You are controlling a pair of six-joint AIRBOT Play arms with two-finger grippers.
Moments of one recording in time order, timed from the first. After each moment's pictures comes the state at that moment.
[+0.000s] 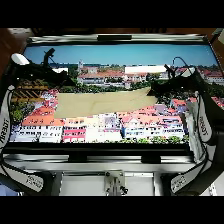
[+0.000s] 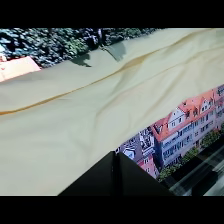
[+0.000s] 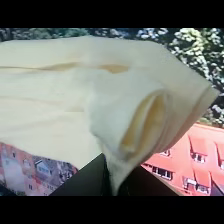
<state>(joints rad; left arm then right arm) -0.01 -1.74 1.72 0.80 -1.38 -1.32 -0.11 -1.81 1.60 -0.90 1.29 1.29</state>
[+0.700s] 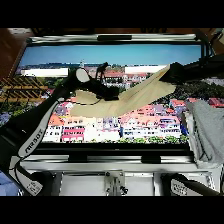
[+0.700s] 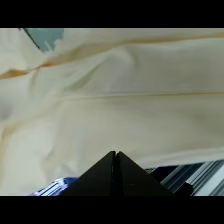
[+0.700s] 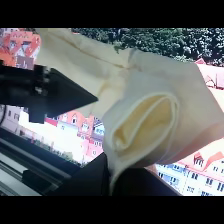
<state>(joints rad) -0.54 -1.84 1.73 0.87 -1.05 -1.57 -0.11 -1.29 1.60 -0.91 1.51 1.40</state>
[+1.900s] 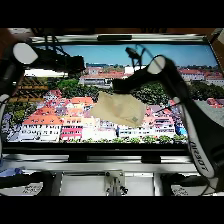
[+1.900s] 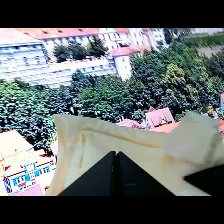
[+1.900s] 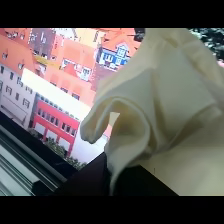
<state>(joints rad) -0.31 -1.45 1.73 1.19 -1.09 -1.64 0.39 -1.59 1.60 -0.98 1.16 1.53</state>
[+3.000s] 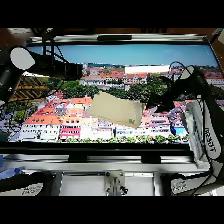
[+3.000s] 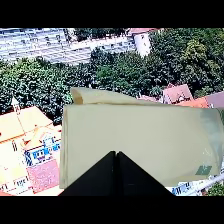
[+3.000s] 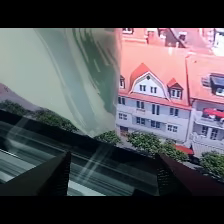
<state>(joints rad) -0.34 -1.39 1.65 1.29 -1.16 -1.64 -0.03 -1.64 1.41 -1.08 1.56 1.47</state>
